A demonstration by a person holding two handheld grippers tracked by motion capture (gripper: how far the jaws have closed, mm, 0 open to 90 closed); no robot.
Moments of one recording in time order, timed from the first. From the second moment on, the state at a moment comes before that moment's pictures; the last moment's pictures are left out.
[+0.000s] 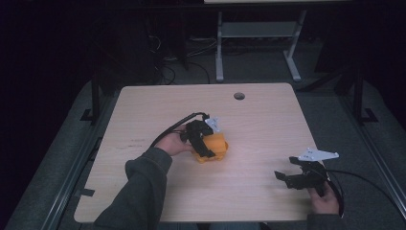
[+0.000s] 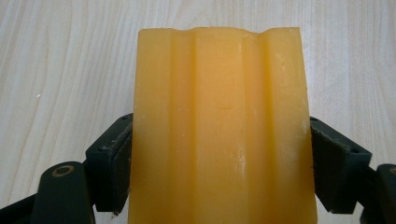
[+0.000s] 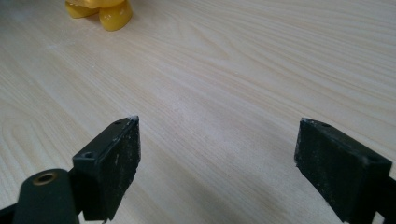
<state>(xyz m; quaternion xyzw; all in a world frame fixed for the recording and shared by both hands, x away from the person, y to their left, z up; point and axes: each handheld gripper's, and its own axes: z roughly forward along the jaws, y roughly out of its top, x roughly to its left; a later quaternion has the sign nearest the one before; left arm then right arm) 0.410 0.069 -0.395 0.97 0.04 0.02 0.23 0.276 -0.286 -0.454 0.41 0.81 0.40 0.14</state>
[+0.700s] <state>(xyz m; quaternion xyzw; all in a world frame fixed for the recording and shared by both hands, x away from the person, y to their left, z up) 0.409 0.074 -0.387 0.97 0.05 0.03 0.24 0.276 -0.286 -0.454 0.41 0.80 0.40 0.14</state>
